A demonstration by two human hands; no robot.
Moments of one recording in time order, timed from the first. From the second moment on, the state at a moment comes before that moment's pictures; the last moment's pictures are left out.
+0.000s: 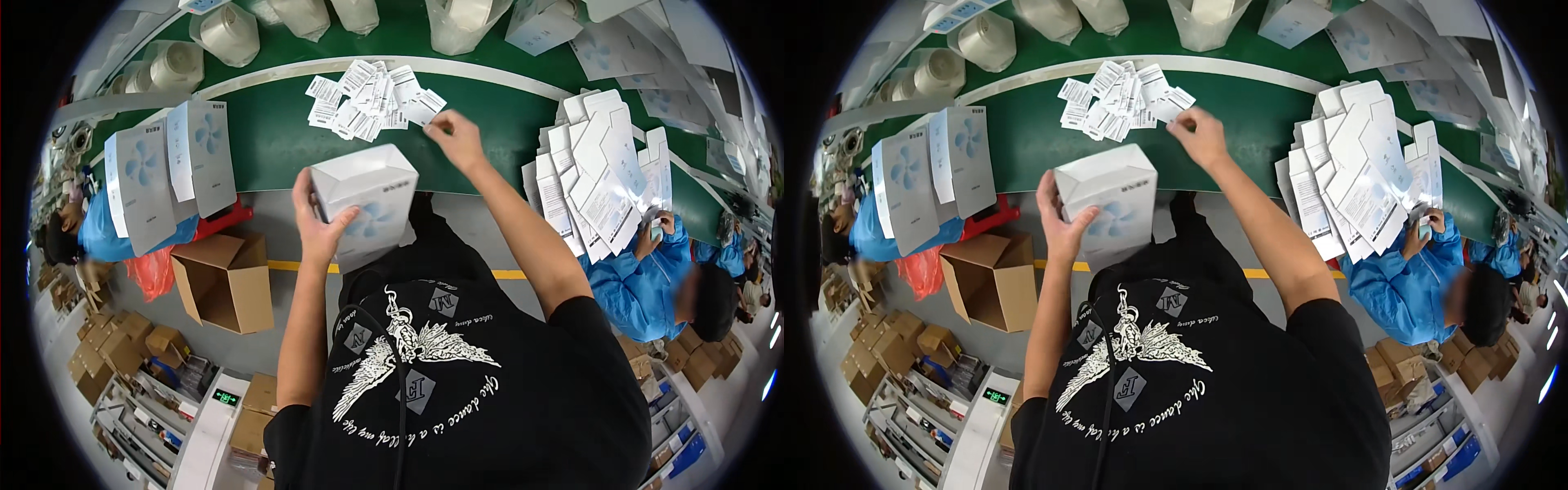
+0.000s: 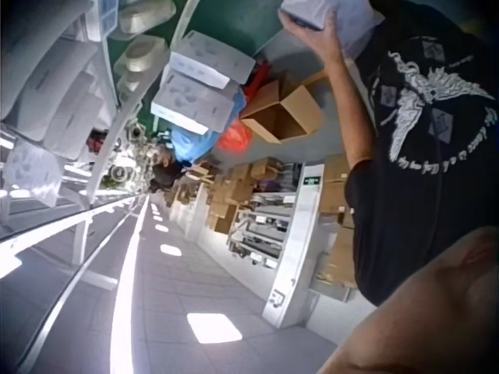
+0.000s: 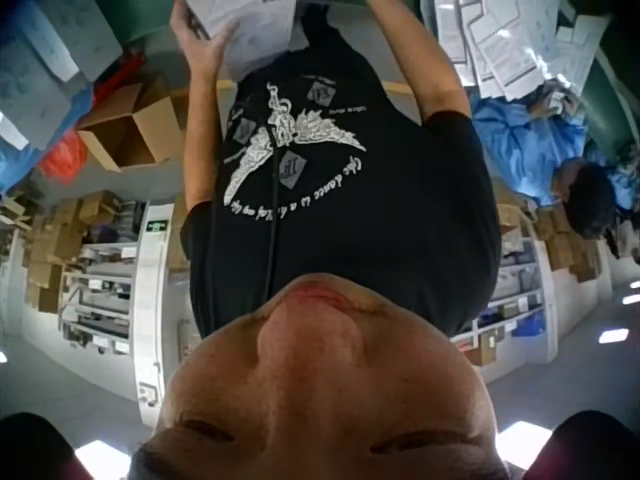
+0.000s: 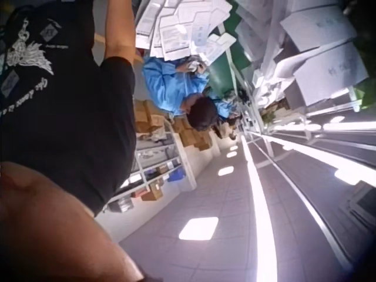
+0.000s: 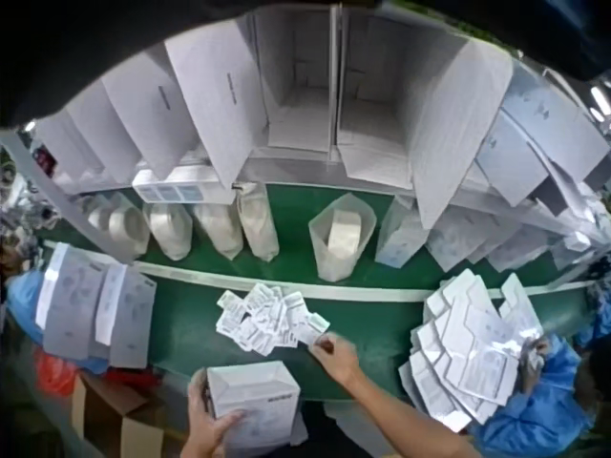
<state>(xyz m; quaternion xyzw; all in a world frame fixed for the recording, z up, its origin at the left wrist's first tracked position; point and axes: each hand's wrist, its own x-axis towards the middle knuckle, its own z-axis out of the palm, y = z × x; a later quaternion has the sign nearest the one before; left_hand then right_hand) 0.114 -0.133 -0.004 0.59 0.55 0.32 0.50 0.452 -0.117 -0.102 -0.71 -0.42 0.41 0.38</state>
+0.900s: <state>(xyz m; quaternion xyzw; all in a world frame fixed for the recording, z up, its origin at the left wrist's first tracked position) 0.104 -0.101 -0.090 0.29 0.54 -0.02 0.79 0.424 -0.072 -0.141 -0.92 -0.34 0.04 0.18</state>
